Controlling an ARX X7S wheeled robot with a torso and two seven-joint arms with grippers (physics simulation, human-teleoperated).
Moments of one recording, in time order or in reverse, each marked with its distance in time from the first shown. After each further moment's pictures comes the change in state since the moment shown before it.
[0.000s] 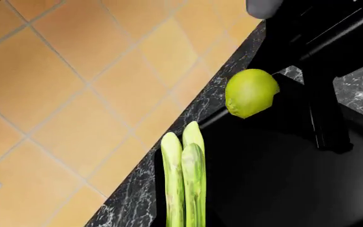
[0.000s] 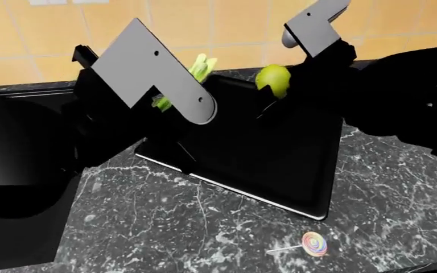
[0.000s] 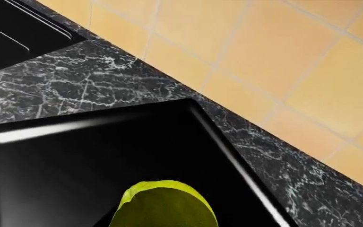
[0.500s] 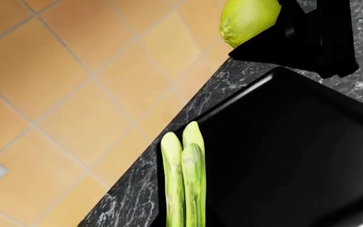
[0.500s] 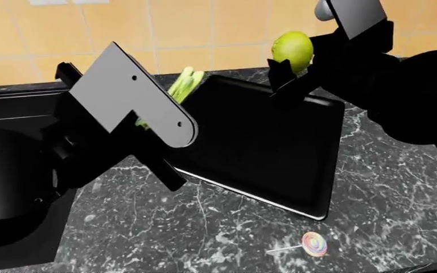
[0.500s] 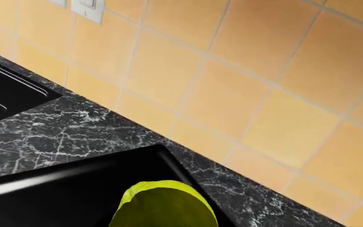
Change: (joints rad) left arm 0.072 -0.088 -0.042 0.099 -0.032 0.022 -0.029; right arm -0.045 0.105 0.126 -0.181 0.049 -0.080 0.154
